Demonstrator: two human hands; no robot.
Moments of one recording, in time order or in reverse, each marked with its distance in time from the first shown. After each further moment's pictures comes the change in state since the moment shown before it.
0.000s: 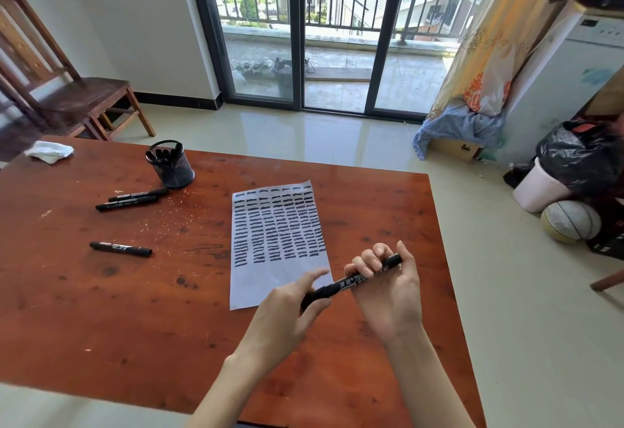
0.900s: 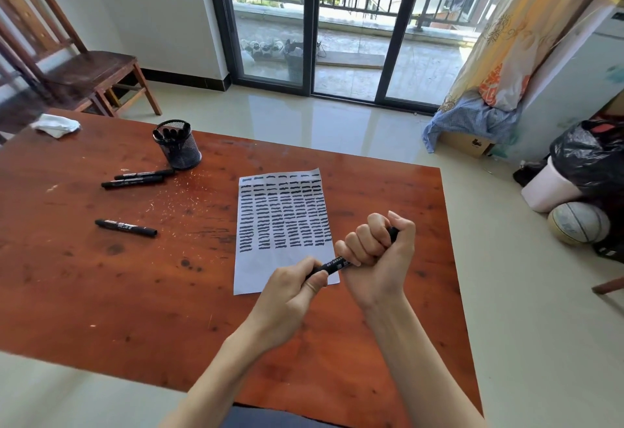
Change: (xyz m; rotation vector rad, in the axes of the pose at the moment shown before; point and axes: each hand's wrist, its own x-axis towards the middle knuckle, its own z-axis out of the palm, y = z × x) left_hand 0.005 0.014 -0.018 -0.216 0.015 0.003; right_hand 0.010 0.014 0.045 -0.078 -0.112 -0.087
